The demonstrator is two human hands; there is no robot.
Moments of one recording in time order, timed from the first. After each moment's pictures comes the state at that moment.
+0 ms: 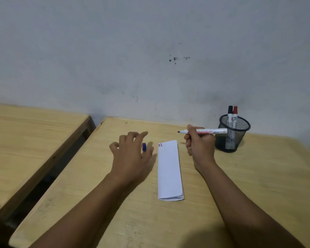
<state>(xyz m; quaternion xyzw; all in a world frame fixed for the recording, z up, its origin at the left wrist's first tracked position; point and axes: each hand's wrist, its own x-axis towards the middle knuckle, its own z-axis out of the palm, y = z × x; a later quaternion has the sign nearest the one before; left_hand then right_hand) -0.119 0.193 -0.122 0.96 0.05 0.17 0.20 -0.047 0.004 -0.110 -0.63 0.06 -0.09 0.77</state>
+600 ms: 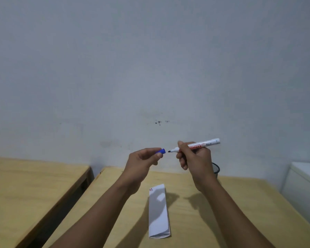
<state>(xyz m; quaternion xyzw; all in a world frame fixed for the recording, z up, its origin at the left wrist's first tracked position) -0.152 0.150 0.022 0.70 -0.03 0.11 0.71 -0.128 -0.020 0.032 -0.64 -0.11 -0.15 0.75</state>
